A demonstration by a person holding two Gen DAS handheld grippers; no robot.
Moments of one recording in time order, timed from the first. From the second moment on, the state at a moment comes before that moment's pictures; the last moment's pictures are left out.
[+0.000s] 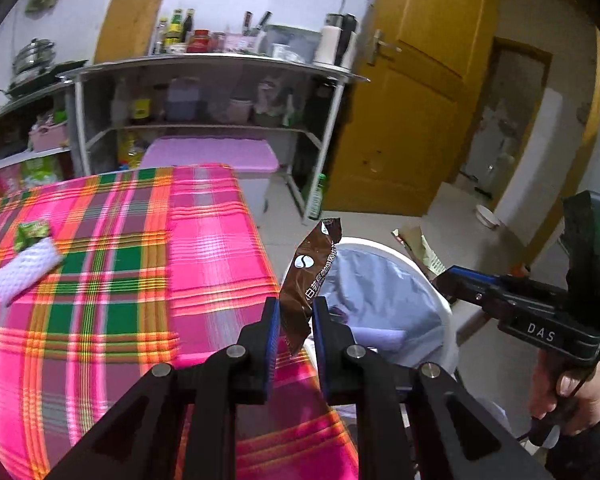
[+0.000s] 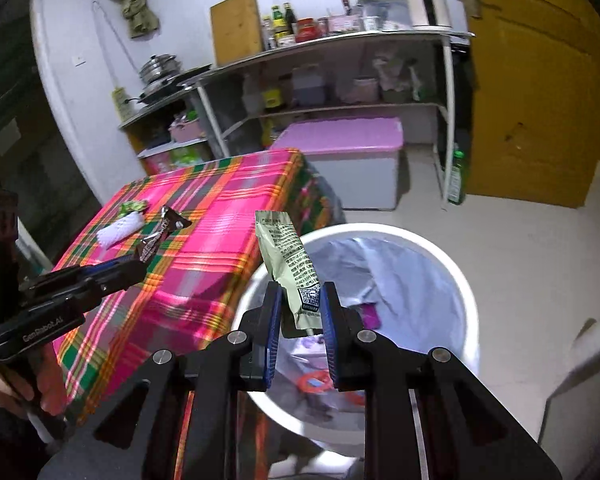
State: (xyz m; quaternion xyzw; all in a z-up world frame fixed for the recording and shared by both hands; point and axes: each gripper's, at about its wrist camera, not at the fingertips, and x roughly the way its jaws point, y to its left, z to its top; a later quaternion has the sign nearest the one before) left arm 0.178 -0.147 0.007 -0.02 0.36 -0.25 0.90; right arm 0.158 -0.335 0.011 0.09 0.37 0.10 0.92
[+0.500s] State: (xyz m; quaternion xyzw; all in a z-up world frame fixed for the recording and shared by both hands) left arm 0.208 -0.206 -0.033 0.00 0.41 -0.28 0.87; right arm 0.166 -0.369 -0.025 0.10 0.41 0.05 0.90
